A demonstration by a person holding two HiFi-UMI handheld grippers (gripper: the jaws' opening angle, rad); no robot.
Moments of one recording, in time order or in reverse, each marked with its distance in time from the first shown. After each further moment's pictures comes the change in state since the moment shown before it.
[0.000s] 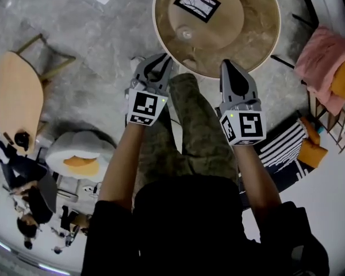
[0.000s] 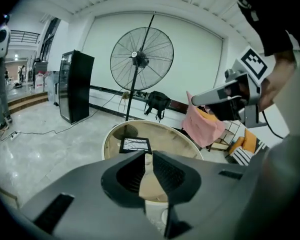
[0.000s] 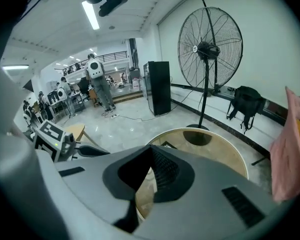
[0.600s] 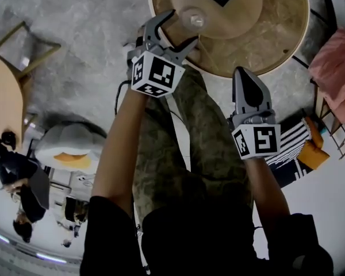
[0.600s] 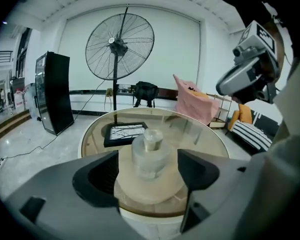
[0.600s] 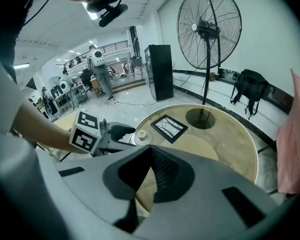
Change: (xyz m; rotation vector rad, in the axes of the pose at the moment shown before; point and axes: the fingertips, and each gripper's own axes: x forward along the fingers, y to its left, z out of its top) left arm 0.131 0.014 -0.087 0.236 0.039 -0.070; right arm 0.036 -0.019 -0.132 -0.002 0.126 0.056
